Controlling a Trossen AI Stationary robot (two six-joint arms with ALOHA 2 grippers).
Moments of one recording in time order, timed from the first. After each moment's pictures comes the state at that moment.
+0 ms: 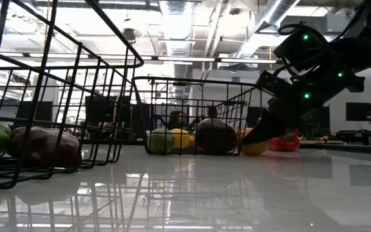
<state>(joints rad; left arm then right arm) -0.17 0.79 0.73 -0.04 -0.35 0.14 0.01 1.55 0.40 0.49 0.32 0.17</state>
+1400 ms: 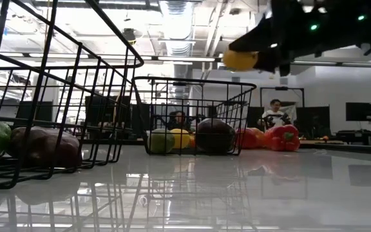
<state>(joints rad) -0.17 0.79 0.73 -0.04 -0.35 0.13 0.21 1.33 0.42 0.86 0.65 0.17</state>
